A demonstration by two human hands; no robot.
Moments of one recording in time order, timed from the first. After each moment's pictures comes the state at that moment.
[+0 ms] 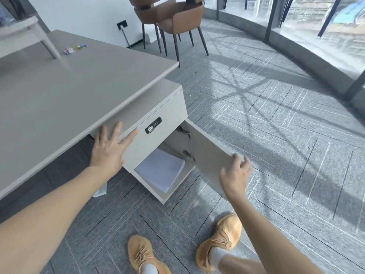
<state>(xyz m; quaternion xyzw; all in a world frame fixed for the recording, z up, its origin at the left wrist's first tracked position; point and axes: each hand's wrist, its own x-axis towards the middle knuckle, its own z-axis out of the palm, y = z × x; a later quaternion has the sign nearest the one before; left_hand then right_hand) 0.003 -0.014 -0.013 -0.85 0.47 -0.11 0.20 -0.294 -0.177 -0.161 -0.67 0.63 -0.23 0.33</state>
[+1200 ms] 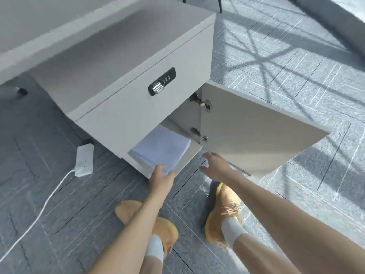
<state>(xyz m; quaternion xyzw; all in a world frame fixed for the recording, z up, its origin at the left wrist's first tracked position) -0.054 -0.044 -0.268 -0.87 0.12 0.35 -0.32 -0.167 -0.199 -0.289 -0.82 0.41 0.15 0.36</state>
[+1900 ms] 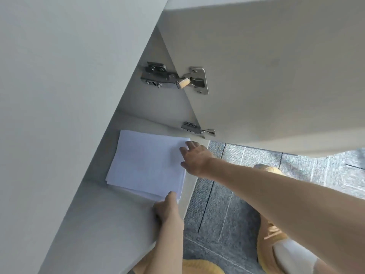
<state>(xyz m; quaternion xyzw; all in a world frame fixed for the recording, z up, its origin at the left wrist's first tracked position) 0.044 -0.127 -0.496 -0.86 -0.21 0.34 -0.32 -0.011 -0.273 -0.500 -0.87 0.37 0.16 0.30</state>
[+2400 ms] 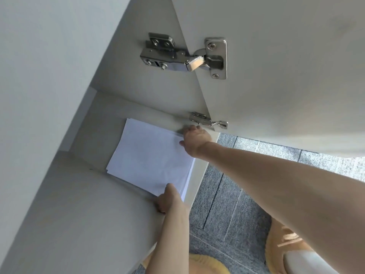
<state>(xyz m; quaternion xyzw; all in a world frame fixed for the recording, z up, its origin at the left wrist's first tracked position) 0.055 -0.142 -0.522 -0.83 -0.30 0.26 -0.40 0.035 -0.303 -0.533 -0.84 0.42 0.14 0.32</state>
